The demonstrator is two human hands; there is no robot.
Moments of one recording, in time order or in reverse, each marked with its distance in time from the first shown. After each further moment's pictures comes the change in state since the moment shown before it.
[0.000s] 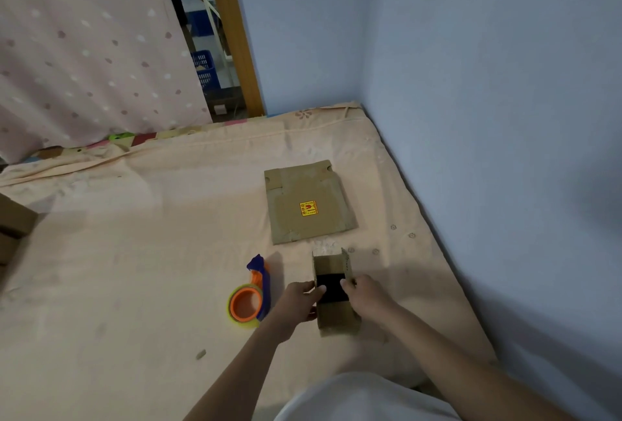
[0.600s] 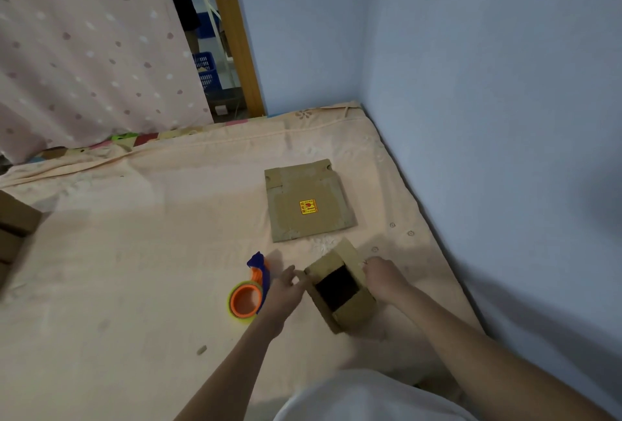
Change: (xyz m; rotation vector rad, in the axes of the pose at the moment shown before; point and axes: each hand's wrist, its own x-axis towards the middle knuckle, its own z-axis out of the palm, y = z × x) left_hand -0.009 -0.001 -0.013 -0.054 0.162 0.077; right_hand 0.011 0.009 -0.038 -0.213 0.069 -0.057
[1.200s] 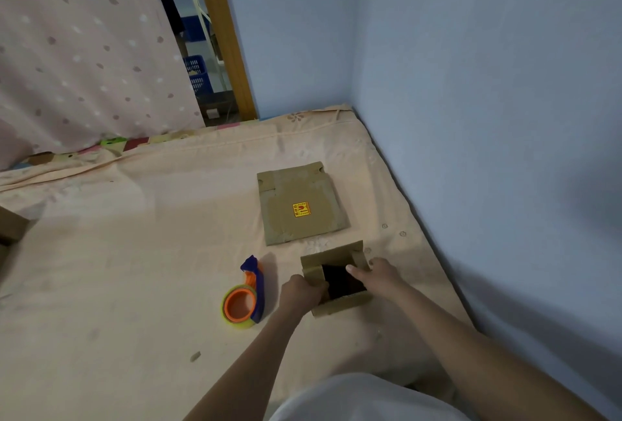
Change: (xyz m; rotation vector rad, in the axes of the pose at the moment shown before) left_hand 0.012 0.024 0.039 0.511 0.025 -0.143; right_hand 0.007 0.013 0.000 0.227 -0.033 0.150
